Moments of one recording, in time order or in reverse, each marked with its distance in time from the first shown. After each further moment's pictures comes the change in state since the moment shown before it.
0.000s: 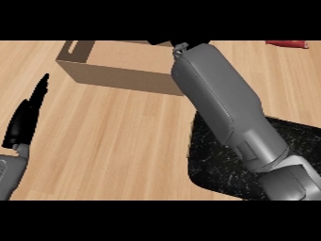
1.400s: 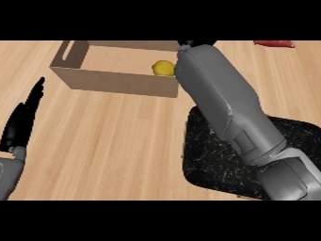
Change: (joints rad) left arm 0.020 0.002 0.025 0.014 -0.003 -0.005 0.010; right arm -0.052 0.002 -0.055 0.201 -0.101 -0.677 -0.120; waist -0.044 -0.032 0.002
